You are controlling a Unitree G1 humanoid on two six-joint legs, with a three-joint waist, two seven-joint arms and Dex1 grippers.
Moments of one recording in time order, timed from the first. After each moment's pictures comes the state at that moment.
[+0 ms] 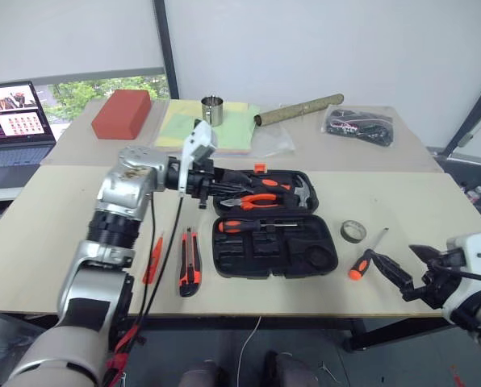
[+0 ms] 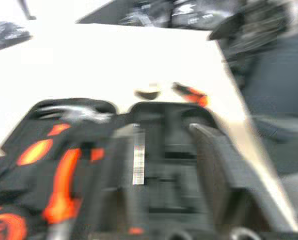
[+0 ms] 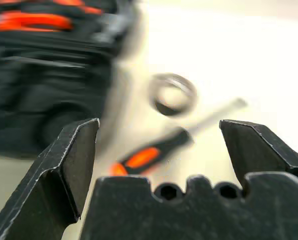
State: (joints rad) left arm -0.96 0.52 -0.10 0.29 -0.32 0.56 -1.50; right arm 0.23 -0.51 -0.62 -0.80 0.73 1.02 0.12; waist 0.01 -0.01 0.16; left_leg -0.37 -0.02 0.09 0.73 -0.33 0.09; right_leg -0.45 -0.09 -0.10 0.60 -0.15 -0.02
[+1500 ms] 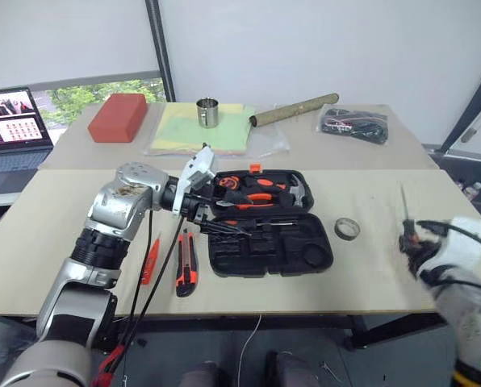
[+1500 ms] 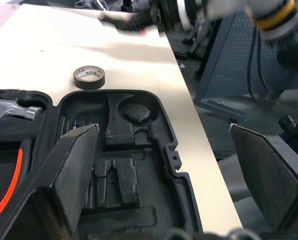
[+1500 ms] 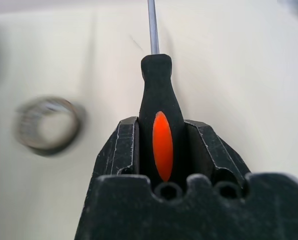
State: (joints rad) left arm -0.89 0.58 -0.19 0.17 -0.39 0.56 -1.49; right arm -0.15 -0.66 -0.45 -0.48 0.48 0.94 0.21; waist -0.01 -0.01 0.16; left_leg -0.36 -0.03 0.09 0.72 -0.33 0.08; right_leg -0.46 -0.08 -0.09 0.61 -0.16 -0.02
